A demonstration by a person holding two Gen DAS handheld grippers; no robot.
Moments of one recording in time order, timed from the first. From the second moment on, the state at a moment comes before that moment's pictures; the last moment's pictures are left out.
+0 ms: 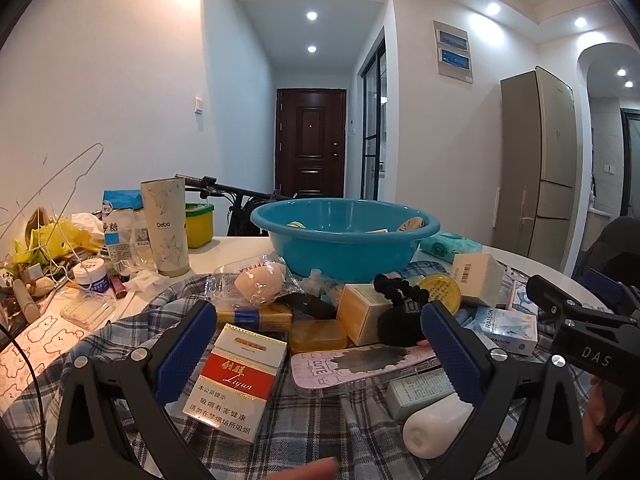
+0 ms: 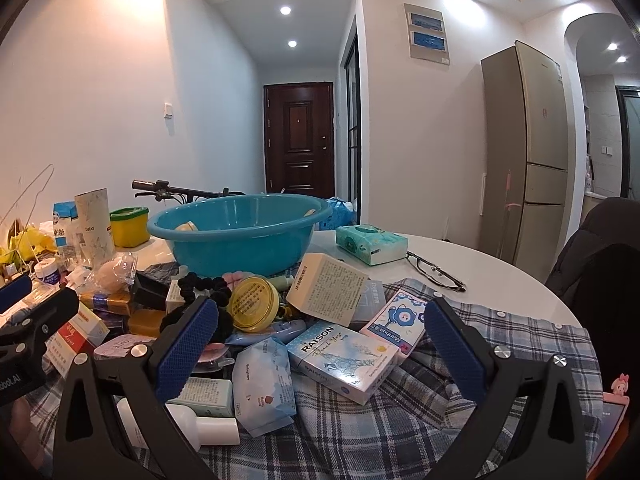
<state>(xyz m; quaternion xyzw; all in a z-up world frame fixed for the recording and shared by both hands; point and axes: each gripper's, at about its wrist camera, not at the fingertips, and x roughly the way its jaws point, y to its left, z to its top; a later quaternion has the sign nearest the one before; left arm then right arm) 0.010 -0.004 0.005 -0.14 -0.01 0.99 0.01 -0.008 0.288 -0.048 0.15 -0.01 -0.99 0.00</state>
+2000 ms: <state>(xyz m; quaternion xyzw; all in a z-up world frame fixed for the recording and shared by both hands) 0.010 -0.002 0.006 -0.15 -0.01 0.99 0.02 -0.012 0.286 -0.049 0.16 -0.01 -0.99 0.01</state>
